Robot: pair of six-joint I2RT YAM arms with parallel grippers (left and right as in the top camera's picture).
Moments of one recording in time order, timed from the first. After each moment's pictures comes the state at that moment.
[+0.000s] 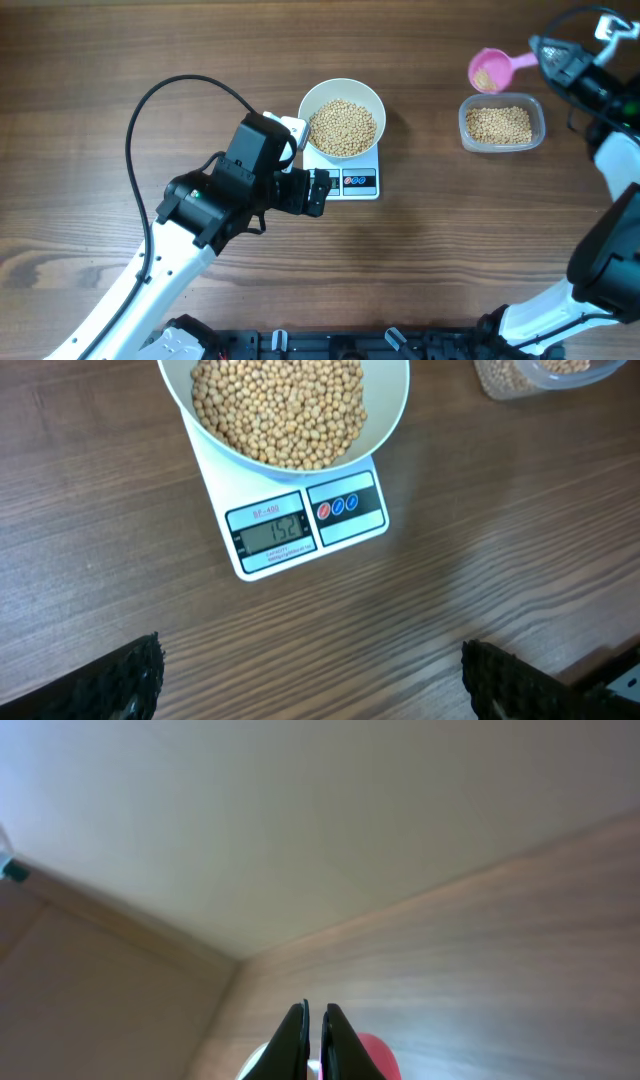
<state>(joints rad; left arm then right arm) -0.56 1.23 1.12 -0.85 0.13 -0.30 -0.49 1.84 1.17 0.40 -1.15 0.66</state>
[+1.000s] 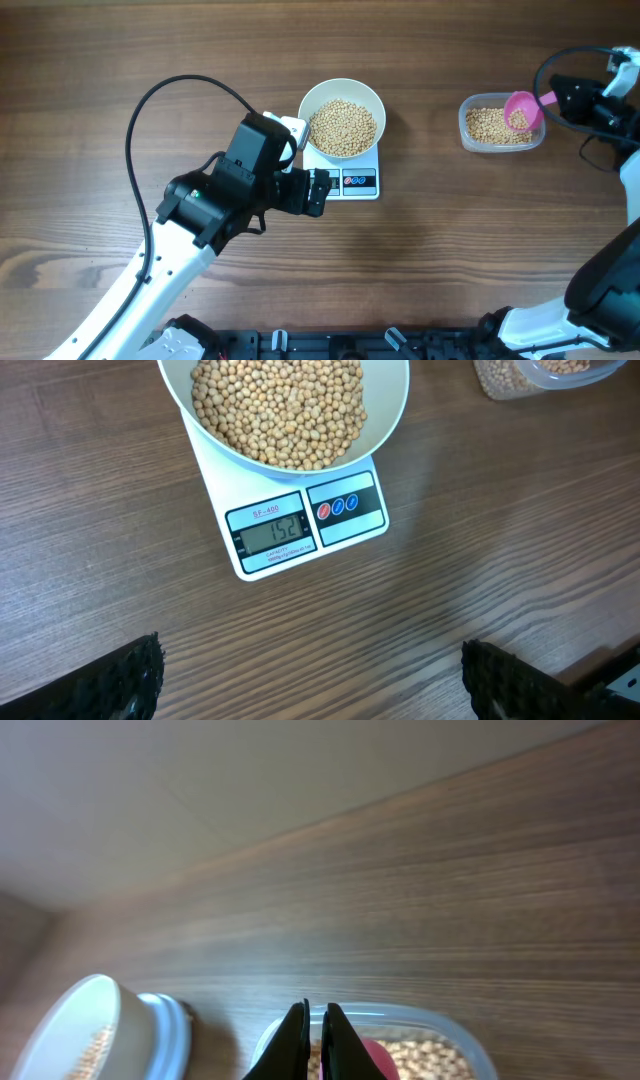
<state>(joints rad) -0.56 1.23 1.12 -0.85 0.13 -0.30 -0.57 1.71 1.17 -0.17 -0.89 -0.03</state>
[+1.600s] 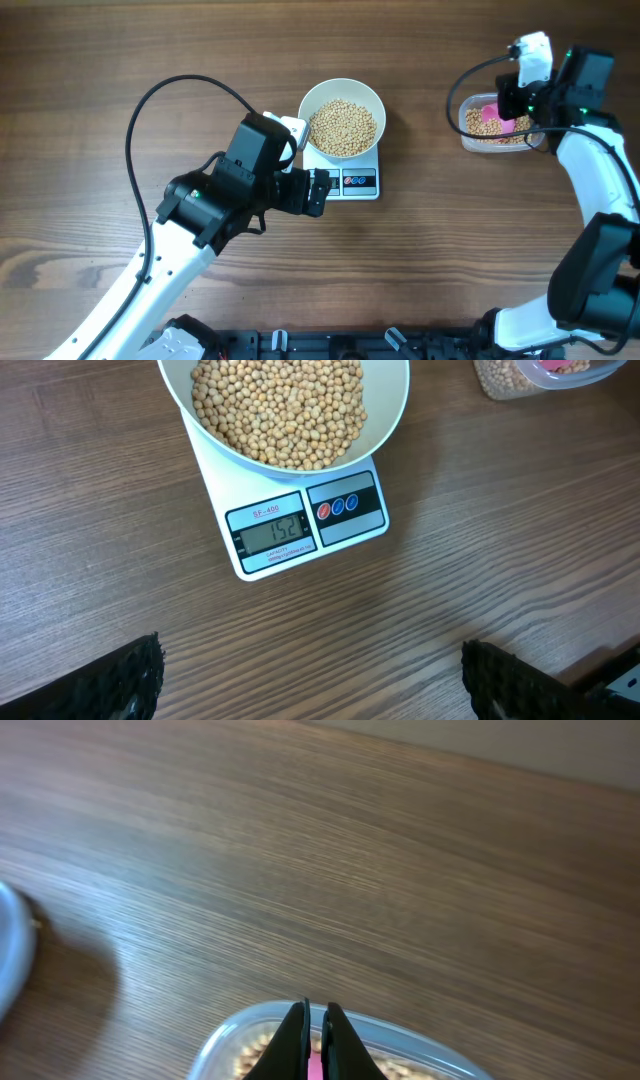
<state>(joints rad) -0.56 1.23 1.12 -0.85 0.13 -0.30 -0.23 1.70 1.17 -0.24 -0.35 -0.41</state>
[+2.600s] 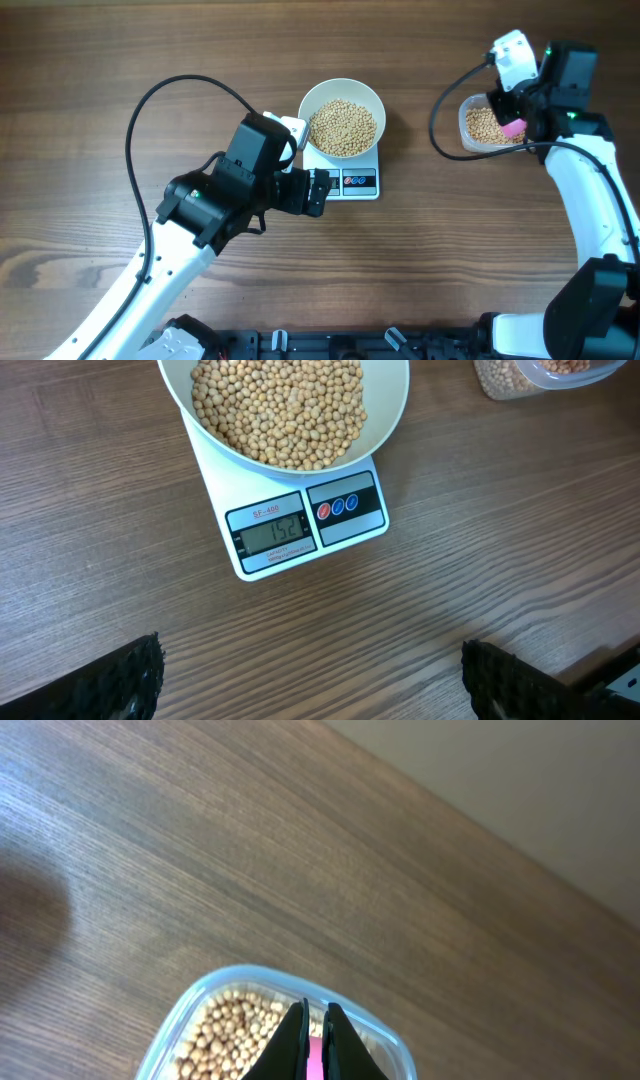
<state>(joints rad) -0.56 1.23 1.12 -0.85 0.13 -0.30 -0.12 1.57 1.17 -0.34 -0.10 -0.62</state>
